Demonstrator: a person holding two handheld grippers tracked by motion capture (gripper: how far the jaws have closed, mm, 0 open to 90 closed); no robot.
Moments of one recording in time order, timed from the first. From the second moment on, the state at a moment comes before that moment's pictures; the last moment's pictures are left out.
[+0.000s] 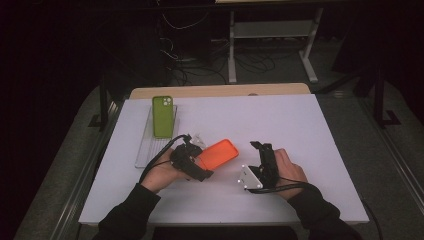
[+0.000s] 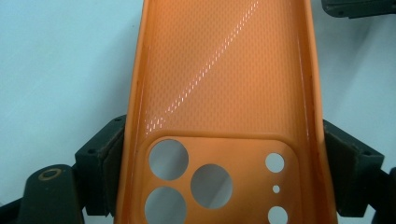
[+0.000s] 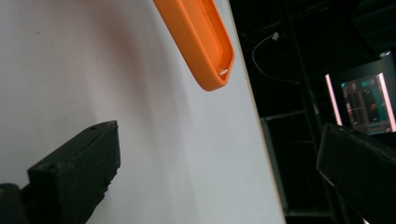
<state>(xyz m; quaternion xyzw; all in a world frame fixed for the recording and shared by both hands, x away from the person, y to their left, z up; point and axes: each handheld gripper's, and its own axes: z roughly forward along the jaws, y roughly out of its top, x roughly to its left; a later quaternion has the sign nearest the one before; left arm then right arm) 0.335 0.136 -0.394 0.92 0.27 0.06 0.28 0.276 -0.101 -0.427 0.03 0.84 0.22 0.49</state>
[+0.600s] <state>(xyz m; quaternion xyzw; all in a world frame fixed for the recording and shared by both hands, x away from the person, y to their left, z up) 0.338 0.128 -0.385 0.93 0.26 0.07 0.26 0.277 -0.084 -0.432 -0.07 0.80 0.17 0.56</state>
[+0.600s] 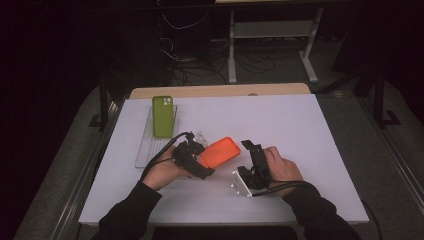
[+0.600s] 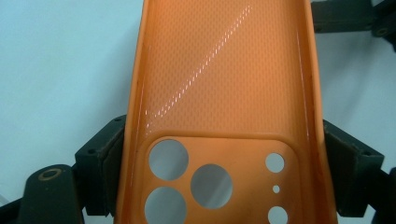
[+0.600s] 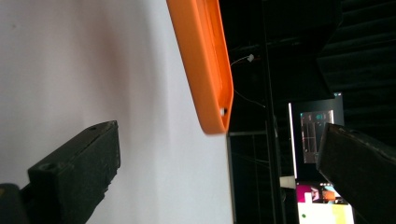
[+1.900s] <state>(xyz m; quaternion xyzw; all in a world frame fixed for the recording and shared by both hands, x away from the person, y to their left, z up) 0.339 0.119 -0.380 0.93 0.24 0.08 0.27 0.276 -0.049 -0.445 -0.14 0.78 0.15 0.60</state>
